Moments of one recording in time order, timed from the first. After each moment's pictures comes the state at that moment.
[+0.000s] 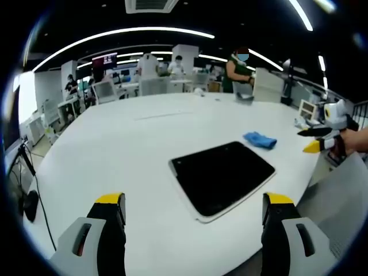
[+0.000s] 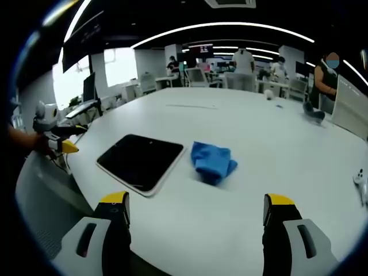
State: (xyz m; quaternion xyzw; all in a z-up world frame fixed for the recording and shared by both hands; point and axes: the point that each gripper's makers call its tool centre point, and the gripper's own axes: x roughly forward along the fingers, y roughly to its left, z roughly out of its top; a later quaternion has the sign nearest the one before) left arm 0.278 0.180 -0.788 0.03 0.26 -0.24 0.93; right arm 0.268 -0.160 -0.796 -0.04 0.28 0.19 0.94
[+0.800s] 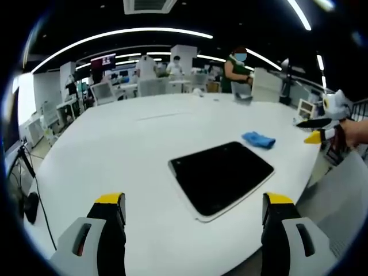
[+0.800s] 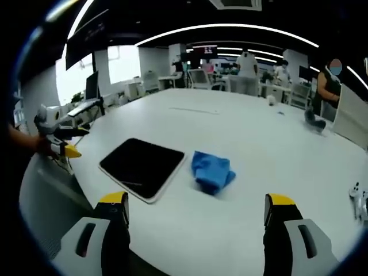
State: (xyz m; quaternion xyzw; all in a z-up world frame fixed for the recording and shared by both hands) left arm 0.277 0.180 -0.787 0.03 0.26 -0.25 0.93; right arm 0.277 -0.161 -0.766 -0.06 0.29 0.20 0.93
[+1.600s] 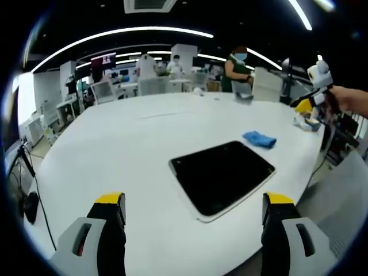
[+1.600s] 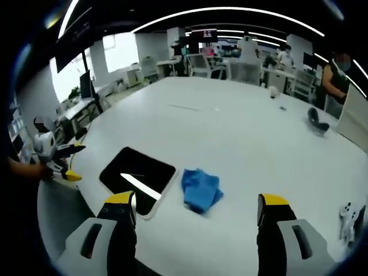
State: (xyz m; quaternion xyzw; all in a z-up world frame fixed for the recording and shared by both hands) left arm 0.279 0.181 -0.788 0.03 0.26 -0.24 0.93; right arm 0.329 -0.169 -0.718 -0.06 0.36 0.21 0.91
